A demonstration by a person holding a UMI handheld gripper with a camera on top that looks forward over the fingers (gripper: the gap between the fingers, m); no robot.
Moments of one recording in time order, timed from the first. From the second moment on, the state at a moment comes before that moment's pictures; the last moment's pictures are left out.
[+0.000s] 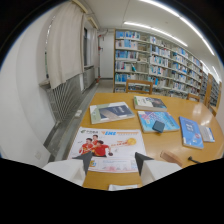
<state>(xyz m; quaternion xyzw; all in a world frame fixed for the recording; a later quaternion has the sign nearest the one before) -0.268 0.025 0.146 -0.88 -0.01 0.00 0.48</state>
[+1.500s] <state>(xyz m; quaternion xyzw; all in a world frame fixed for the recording) -0.041 0.226 0.073 -0.89 -0.01 -0.01 0.45</state>
